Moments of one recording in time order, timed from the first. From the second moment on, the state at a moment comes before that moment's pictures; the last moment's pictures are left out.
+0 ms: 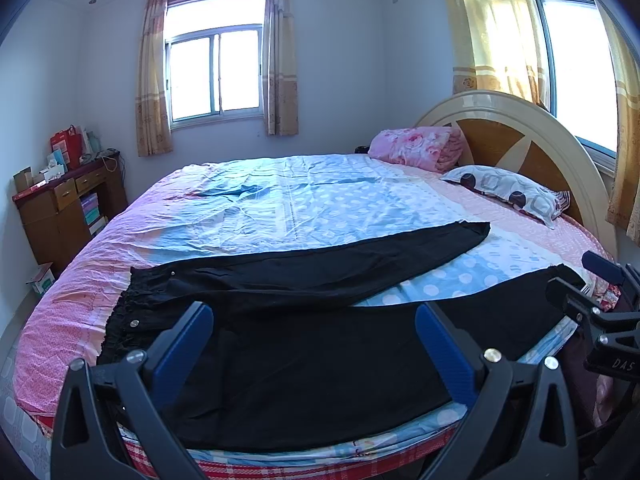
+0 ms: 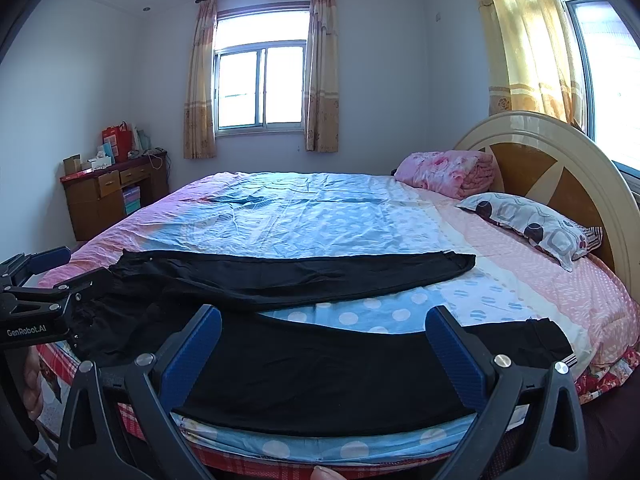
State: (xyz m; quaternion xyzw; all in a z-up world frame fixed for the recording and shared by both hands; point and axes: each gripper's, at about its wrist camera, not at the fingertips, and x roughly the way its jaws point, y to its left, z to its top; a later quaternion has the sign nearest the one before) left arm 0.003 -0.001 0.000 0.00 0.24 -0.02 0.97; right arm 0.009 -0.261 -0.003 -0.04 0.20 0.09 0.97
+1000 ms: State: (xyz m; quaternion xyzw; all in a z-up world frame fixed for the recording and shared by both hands) left arm 0.002 -0.001 0.001 0.00 0.24 -0.02 0.97; right arm 0.011 -0.263 -0.006 -0.04 0.21 0.09 0.97
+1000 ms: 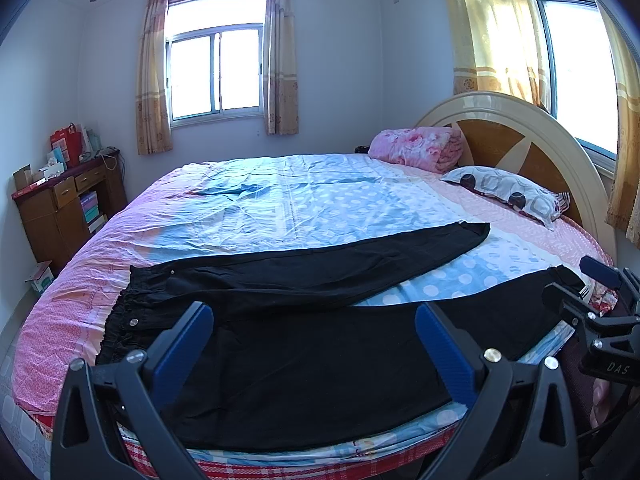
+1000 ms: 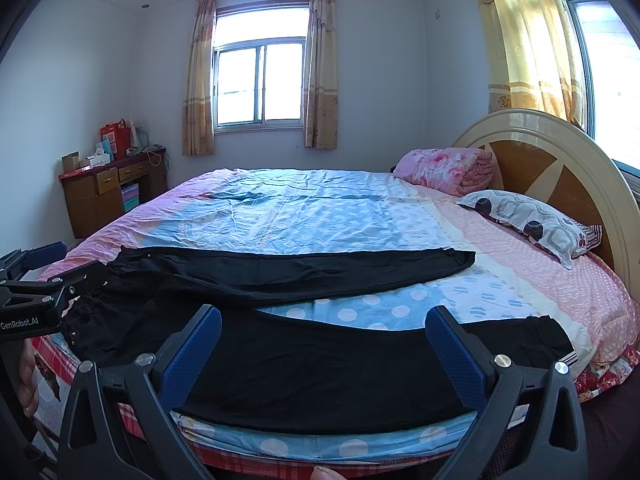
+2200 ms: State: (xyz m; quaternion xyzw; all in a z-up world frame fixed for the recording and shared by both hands) left arm 0.010 0.004 -0.016 0.00 0.25 -0.01 0.97; right arm 0.020 -0.265 -0.020 -0.05 0.22 0.08 0.97
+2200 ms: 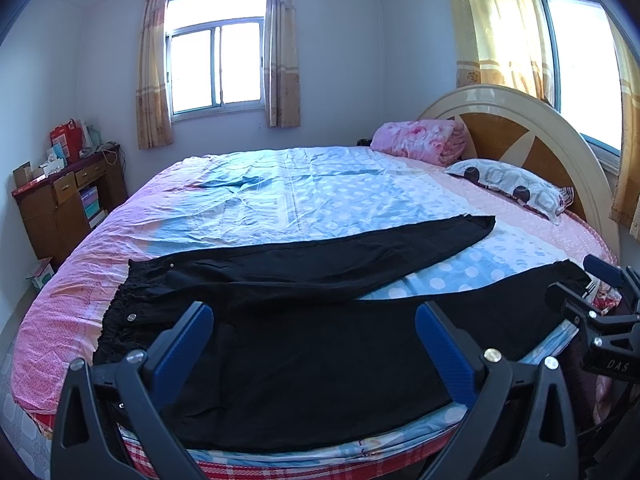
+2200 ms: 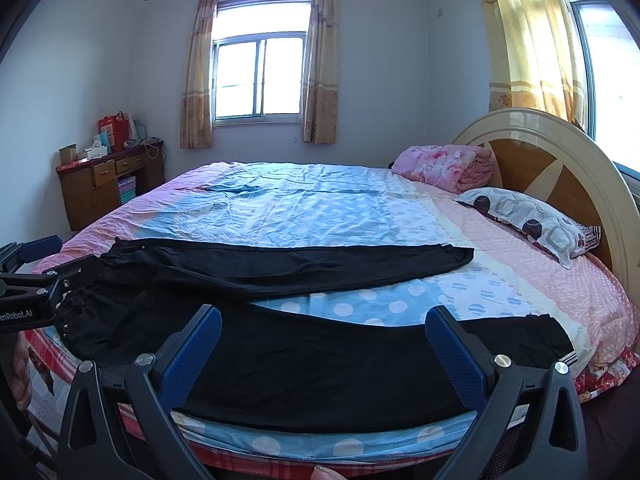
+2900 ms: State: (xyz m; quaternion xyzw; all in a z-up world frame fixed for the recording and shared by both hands) left arm 0.169 0.232 -0.091 -0.02 0.38 0.14 0.92; right arm 0.148 -0.326 -0.058 -0.09 0.31 0.04 0.94
